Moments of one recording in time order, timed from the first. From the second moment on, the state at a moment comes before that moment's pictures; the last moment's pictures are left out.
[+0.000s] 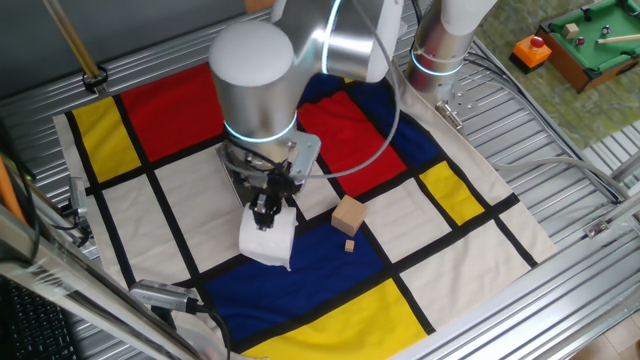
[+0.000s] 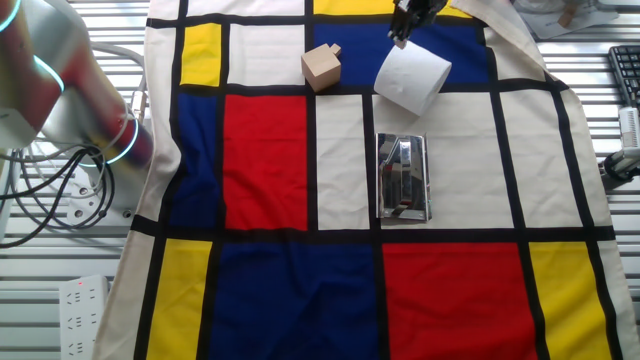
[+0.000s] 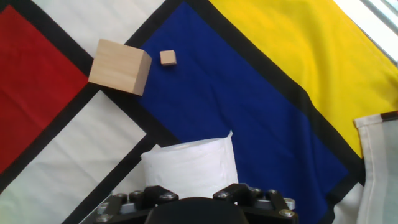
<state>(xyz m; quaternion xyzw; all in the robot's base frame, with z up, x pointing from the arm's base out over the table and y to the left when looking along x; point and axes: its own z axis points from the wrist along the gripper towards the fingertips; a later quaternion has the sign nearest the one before) 0.526 0.193 0.168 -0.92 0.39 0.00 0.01</state>
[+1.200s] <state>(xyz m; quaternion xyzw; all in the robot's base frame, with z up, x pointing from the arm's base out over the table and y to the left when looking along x) 0.525 0.197 0.166 -0.91 0.41 0.02 0.00</state>
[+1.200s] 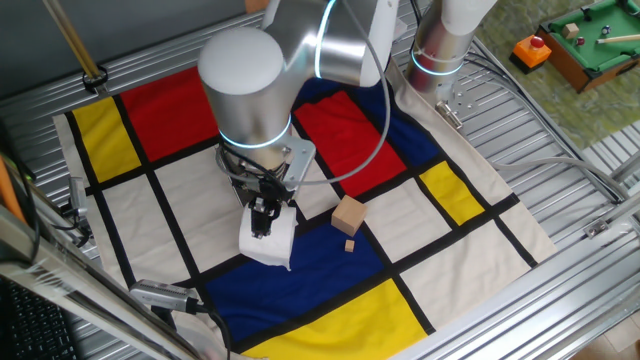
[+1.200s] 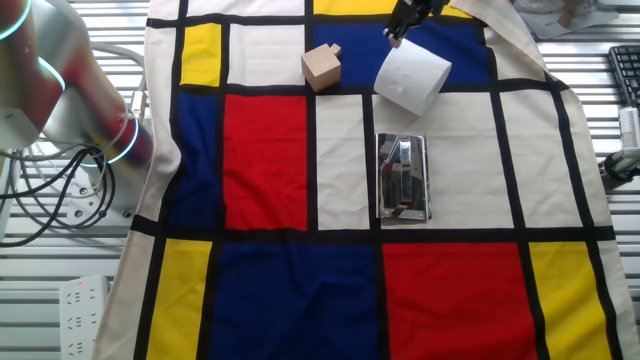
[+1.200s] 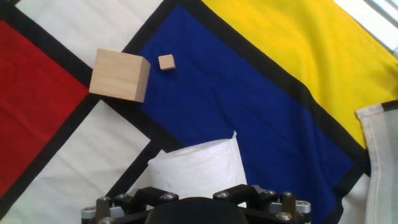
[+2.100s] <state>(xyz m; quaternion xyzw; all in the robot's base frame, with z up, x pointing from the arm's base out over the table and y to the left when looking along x) 0.518 0.185 0.135 -0.91 0.40 -0.01 0.01</state>
